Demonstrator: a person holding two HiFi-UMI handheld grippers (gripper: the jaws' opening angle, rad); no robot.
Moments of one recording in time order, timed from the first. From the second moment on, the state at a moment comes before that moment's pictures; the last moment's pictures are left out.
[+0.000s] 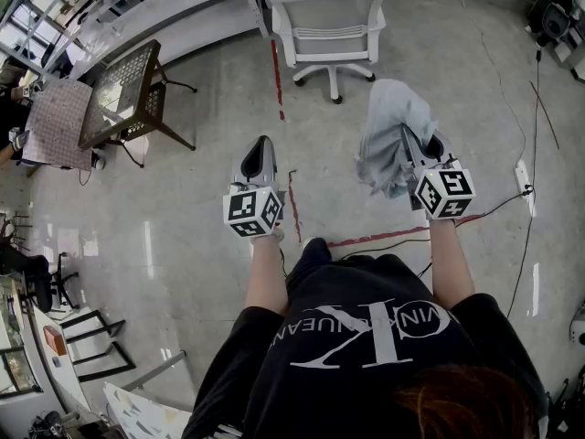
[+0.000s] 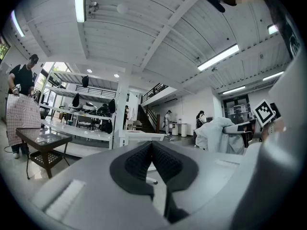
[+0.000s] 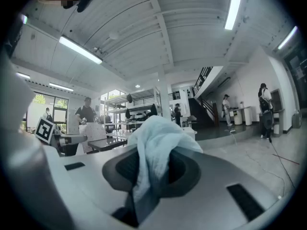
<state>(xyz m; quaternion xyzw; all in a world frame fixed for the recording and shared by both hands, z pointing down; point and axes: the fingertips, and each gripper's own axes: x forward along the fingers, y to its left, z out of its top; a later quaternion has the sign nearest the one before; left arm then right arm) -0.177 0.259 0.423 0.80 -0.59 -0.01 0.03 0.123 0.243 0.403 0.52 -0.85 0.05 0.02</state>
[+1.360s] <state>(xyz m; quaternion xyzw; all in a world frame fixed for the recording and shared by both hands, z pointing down) -0.145 0.242 0.426 0.81 -0.58 0.00 0.04 0.159 0.240 0.416 0.54 -0.84 0.06 0.02</state>
